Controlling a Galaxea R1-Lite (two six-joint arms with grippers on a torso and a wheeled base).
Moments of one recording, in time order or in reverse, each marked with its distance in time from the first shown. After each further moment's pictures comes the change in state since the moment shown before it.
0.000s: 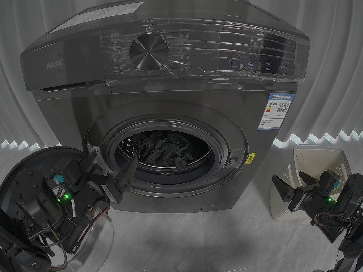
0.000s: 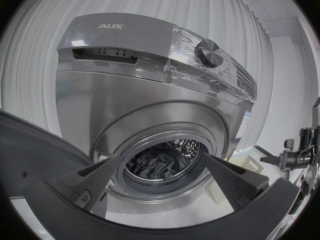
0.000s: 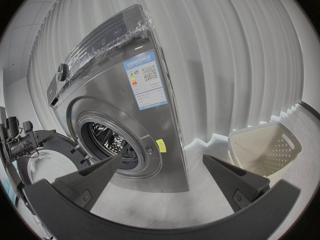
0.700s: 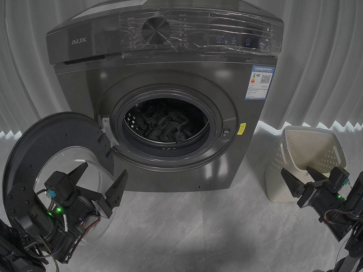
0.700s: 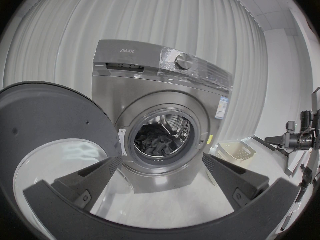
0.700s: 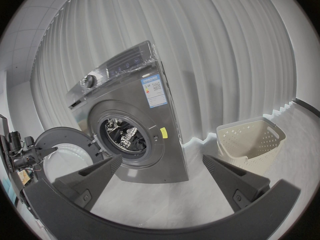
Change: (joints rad) left arm 0.011 -0.022 0.140 -0.089 -0.001 0.040; right arm -0.014 -0.100 0.000 0.034 0.002 -0.006
